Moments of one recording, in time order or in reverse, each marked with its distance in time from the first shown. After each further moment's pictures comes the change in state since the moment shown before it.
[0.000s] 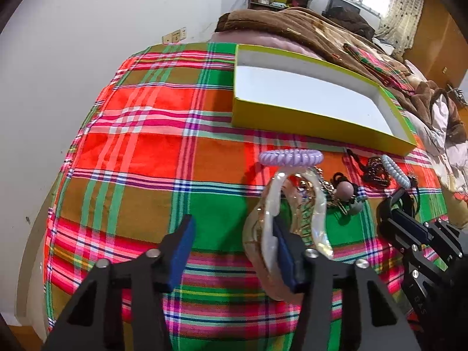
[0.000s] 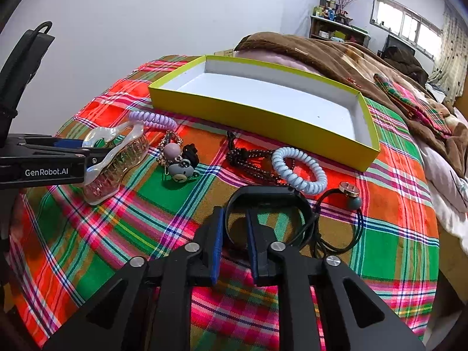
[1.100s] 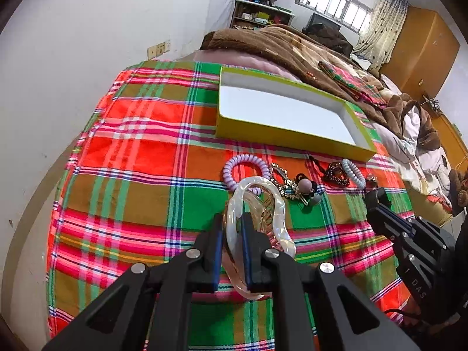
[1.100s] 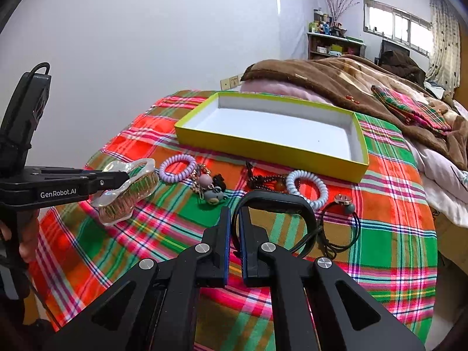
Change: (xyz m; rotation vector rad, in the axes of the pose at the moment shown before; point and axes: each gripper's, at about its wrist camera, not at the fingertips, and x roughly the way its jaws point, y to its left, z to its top) left arm -0.042 0.011 -0.010 -0.016 -0.075 -0.135; right arm -0.048 0.009 0.003 0.065 -0.131 0.071
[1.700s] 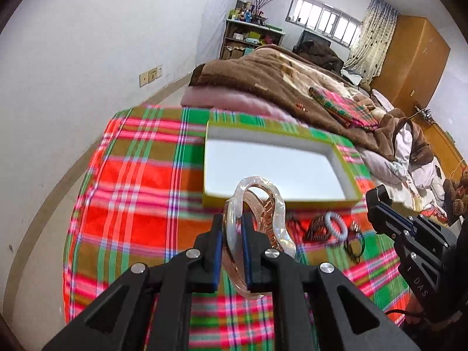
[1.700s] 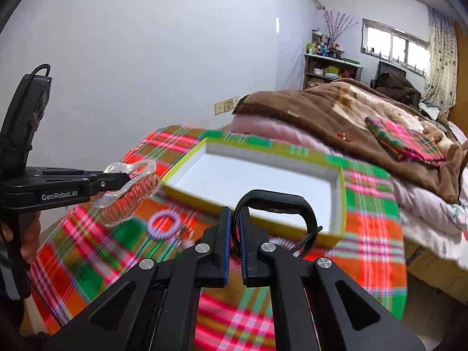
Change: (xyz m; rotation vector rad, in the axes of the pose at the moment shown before) left arm -0.008 -0.012 0.070 0.031 -0.096 -0.027; right arm -0.006 -0.023 0.073 -0.035 -0.080 -0.054
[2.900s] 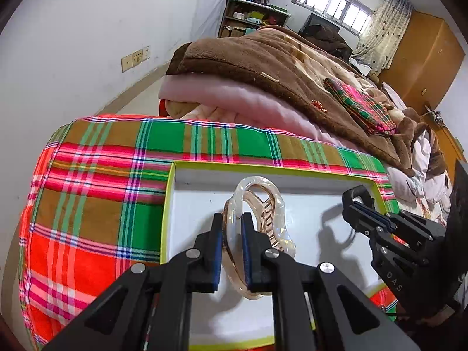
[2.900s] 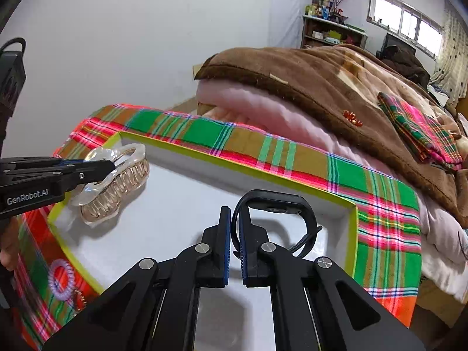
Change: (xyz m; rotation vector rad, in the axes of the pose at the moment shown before) left arm 0.137 -0.006 0.082 -0.013 0.114 -0.022; right arm 0.165 -0.073 0.045 -0.011 0.221 -0.024
